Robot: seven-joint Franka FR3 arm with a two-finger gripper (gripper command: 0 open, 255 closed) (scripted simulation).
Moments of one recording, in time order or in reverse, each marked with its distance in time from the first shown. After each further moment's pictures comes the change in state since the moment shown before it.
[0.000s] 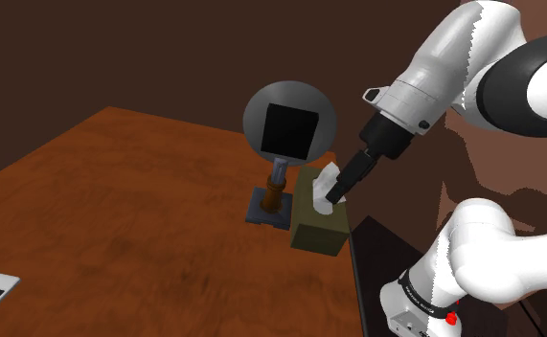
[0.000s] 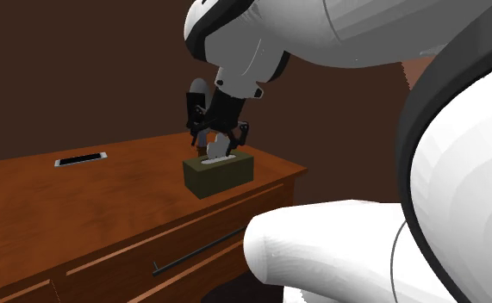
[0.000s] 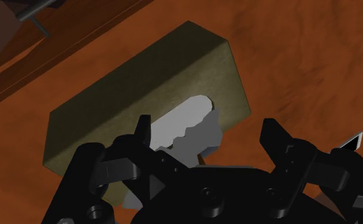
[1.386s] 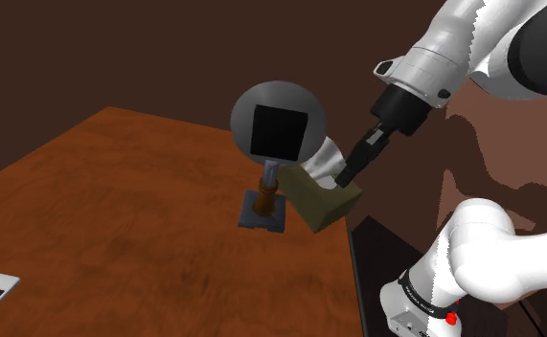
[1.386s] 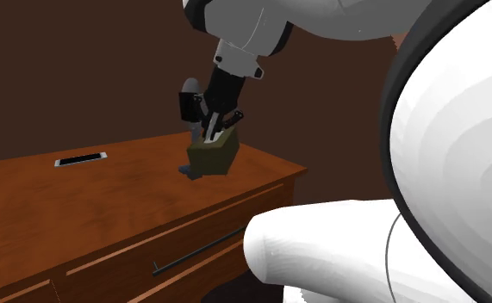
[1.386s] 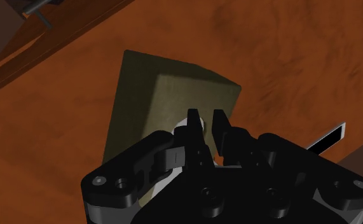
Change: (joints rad) arm -0.011 0.028 -0.023 0.129 -0.031 -0.096 0.034
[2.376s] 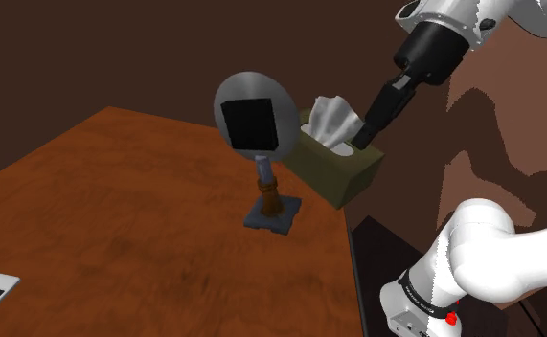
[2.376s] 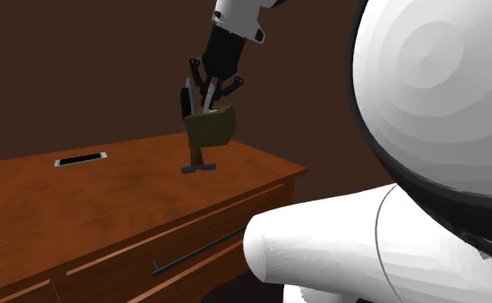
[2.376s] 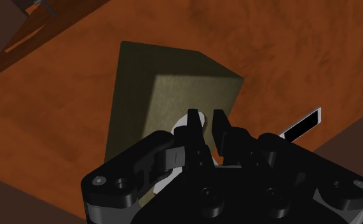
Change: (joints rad) arm -0.011 0.083 -0.033 0.246 -0.040 -0.154 0.054
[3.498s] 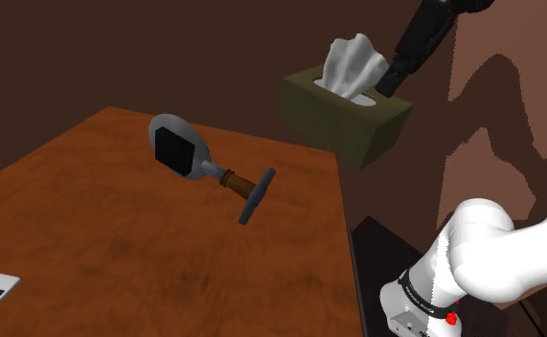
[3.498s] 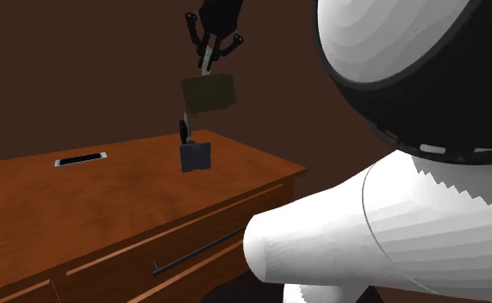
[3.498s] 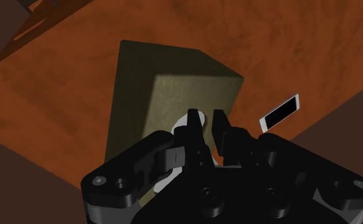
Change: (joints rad) arm -0.002 0.129 -0.025 0.311 -0.026 -0.171 0.066
